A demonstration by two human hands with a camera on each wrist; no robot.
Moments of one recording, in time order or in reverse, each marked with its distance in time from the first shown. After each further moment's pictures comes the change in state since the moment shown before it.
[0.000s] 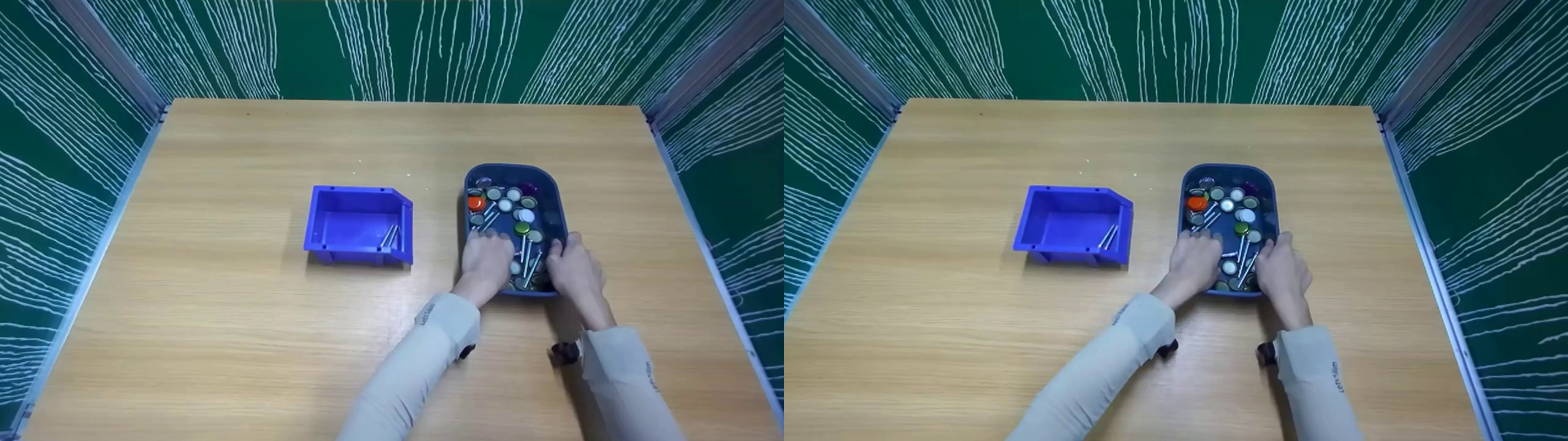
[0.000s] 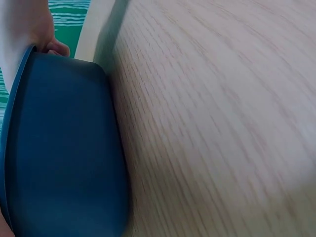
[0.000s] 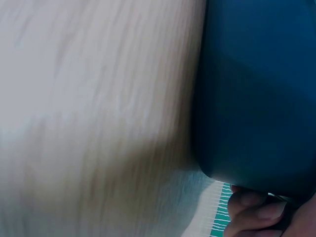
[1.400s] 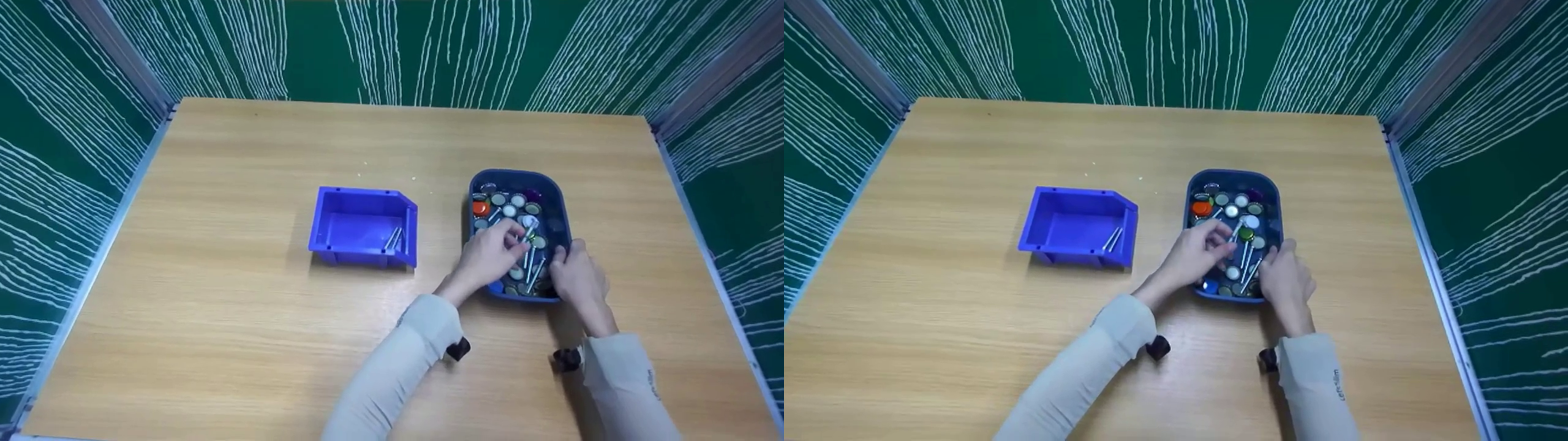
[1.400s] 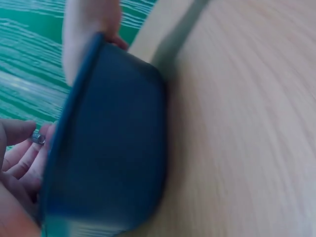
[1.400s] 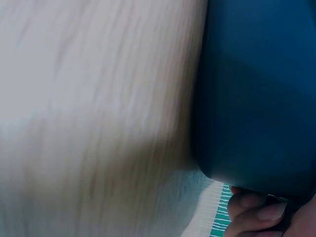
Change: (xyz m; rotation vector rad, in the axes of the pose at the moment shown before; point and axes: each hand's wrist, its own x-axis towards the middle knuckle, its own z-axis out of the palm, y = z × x) left_hand -0.013 -0.035 -0.009 -1.152 0.201 0.103; right_hand 0.001 -0.002 0.001 -0.014 -0.017 -0.005
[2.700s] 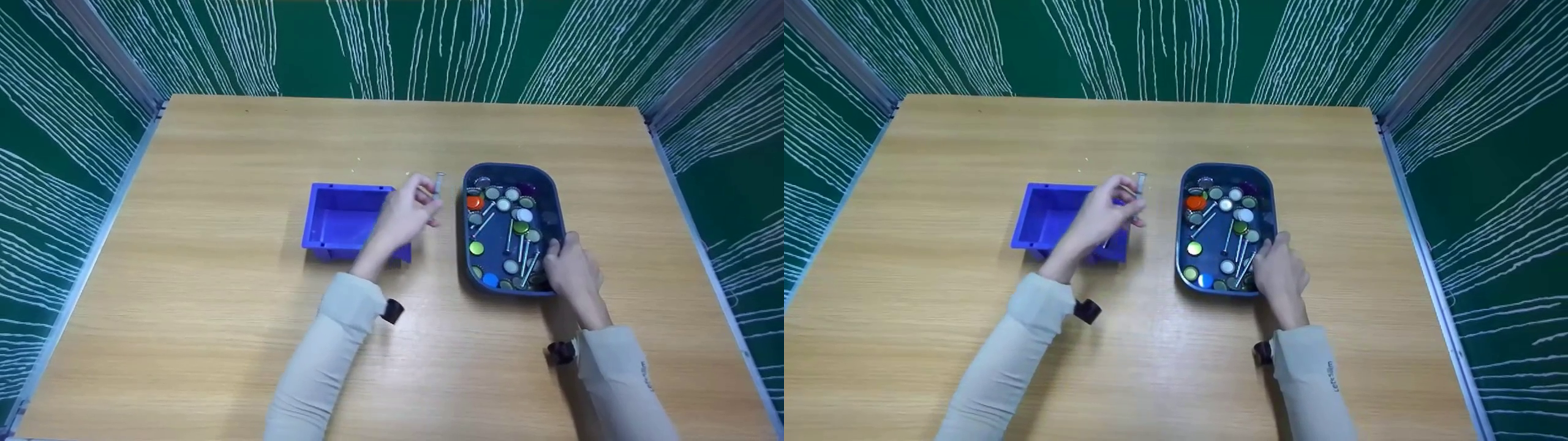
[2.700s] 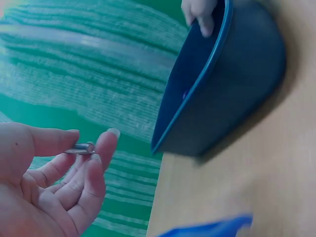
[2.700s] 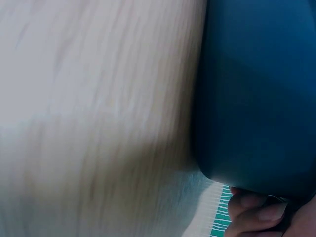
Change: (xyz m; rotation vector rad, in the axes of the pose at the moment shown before) left_hand -0.020 -0.005 -0.128 -0.145 0.081 -0.120; right_hand -0.003 0.000 0.000 0.014 -0.005 0.023
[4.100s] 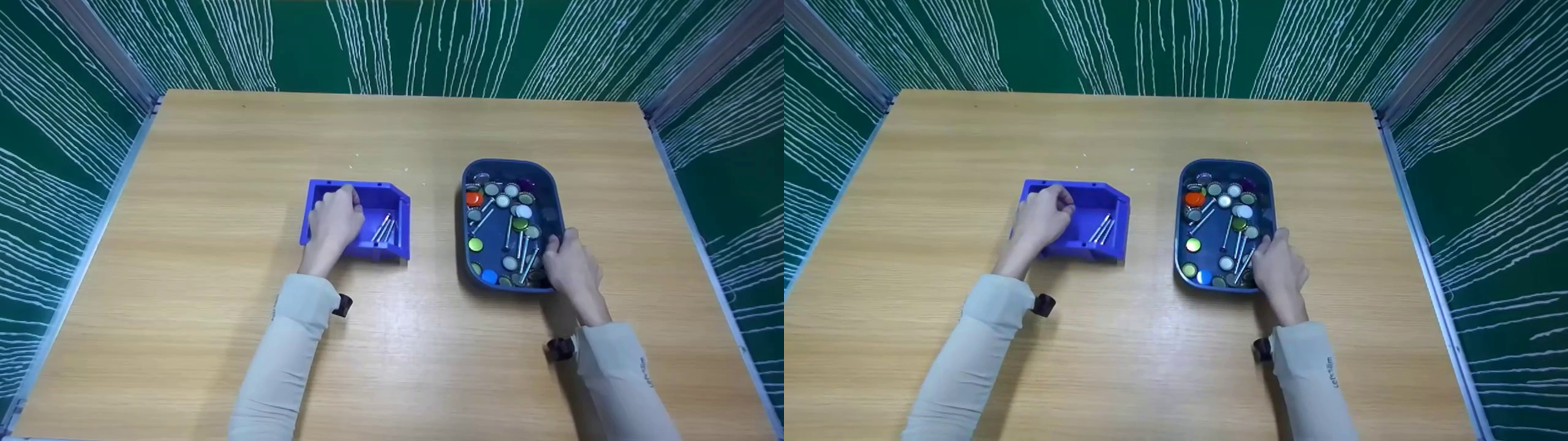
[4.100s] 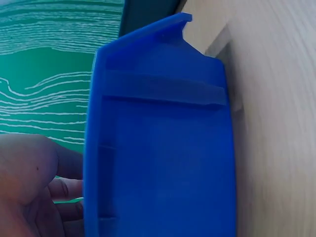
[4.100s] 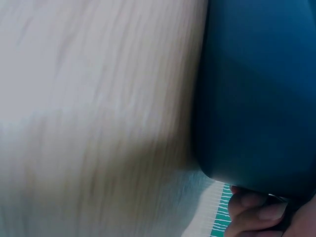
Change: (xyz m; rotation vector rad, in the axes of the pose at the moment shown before) left_hand -0.014 -0.049 -0.066 0.701 0.228 -0.218; right_hand -0.001 0.001 0.000 -0.008 0.023 -0.020
